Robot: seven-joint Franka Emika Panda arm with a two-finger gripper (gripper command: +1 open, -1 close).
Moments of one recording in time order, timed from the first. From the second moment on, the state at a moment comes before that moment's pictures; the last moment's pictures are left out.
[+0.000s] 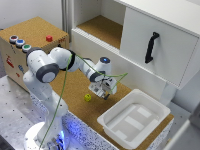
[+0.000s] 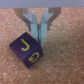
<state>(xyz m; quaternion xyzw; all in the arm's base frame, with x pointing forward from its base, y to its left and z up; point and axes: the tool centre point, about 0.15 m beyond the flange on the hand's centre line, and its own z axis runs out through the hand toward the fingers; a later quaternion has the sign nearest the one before) 0.392 -0.081 0.208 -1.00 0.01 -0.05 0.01</state>
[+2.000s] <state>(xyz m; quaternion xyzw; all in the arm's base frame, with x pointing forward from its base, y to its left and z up) 0.368 -0.067 0.214 -1.00 -0.02 -0.03 0.01</state>
